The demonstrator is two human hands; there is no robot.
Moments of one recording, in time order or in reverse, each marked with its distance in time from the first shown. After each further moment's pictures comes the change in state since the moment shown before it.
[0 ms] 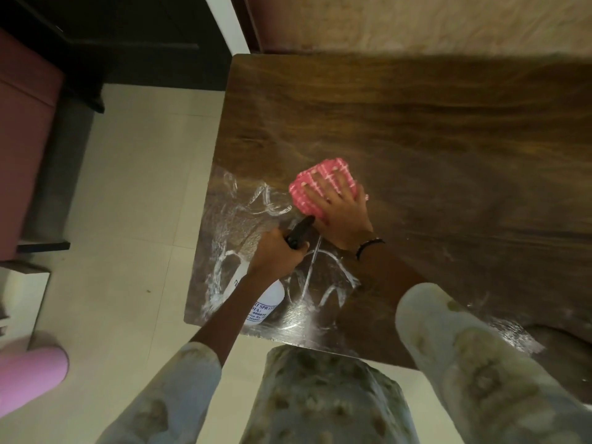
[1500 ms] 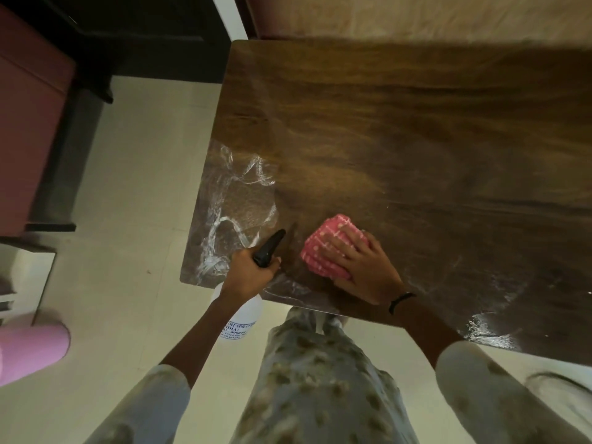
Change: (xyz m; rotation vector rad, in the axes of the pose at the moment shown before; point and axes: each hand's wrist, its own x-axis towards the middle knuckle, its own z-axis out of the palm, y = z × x) left_hand -0.092 -0.060 0.021 -0.123 0.086 -0.057; right_hand -0.170 0.019 0.041 -0.097 -0.047 -0.268
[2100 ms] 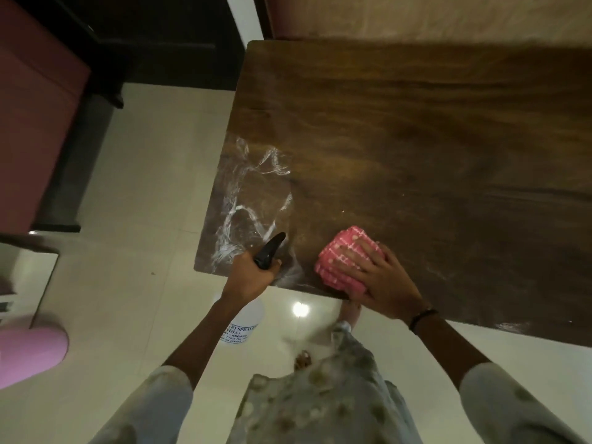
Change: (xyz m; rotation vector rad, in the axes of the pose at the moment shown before) left_hand -0.022 -0.042 -0.015 -0.038 0.011 -0.021; right_hand -0.034 -0.036 0.022 -0.028 0.040 -0.029
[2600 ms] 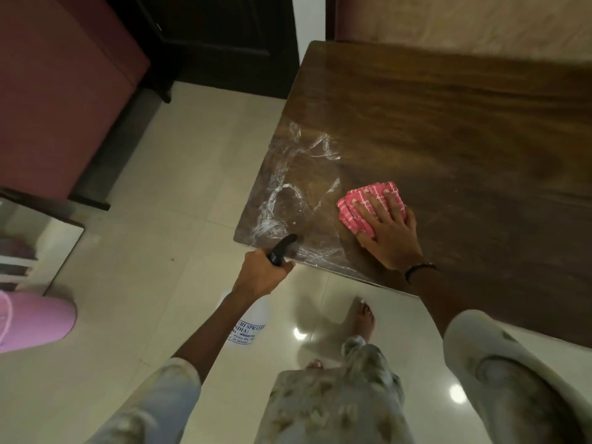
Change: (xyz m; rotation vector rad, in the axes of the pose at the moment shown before) left_hand -0.023 -0.074 -0.023 -0.022 0.061 -0.051; right_hand 0.087 -0.032 0.002 0.082 0.125 0.294
